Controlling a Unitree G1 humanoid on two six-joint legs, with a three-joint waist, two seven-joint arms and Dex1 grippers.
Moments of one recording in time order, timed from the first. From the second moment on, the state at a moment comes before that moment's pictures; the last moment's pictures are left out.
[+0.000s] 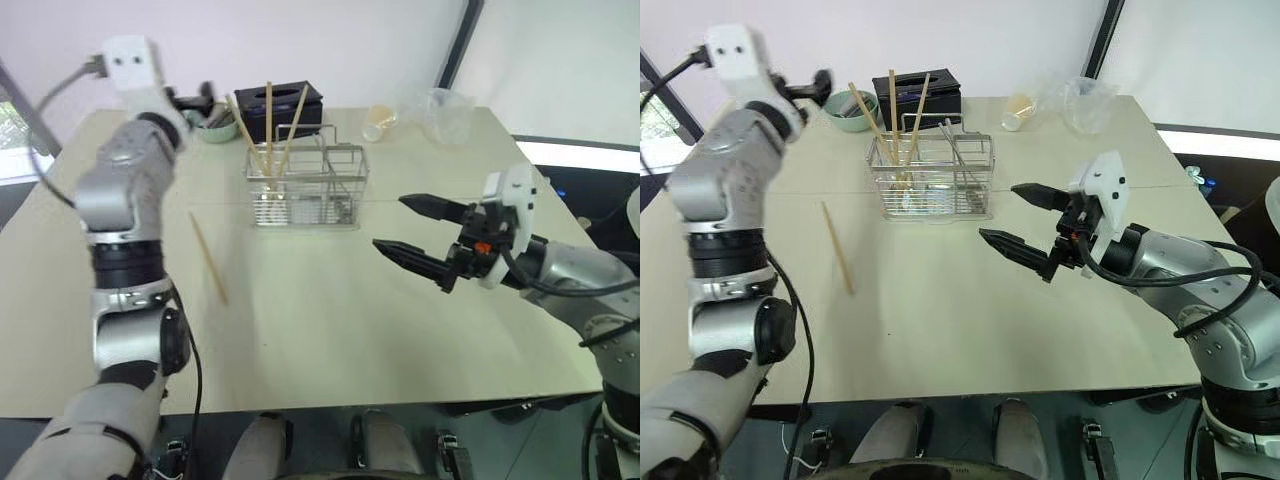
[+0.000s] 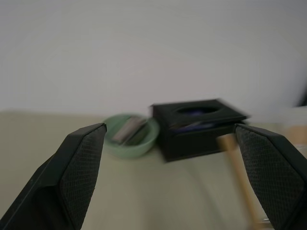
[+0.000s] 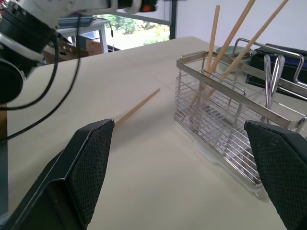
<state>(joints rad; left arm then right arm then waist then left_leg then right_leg) -0.97 0.40 0.32 0.14 -0.27 0.92 0.05 -0.30 -0.77 -0.19 -0.60 0.92 0.76 0.59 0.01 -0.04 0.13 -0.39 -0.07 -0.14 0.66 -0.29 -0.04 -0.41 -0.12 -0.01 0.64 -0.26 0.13</state>
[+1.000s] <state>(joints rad) -1.02 0.22 0.44 0.63 -0.17 1.14 0.30 -0.16 -0.69 -0.19 -0.71 0.91 0.76 0.46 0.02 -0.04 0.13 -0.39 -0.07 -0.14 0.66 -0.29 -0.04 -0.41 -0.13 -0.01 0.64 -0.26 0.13</state>
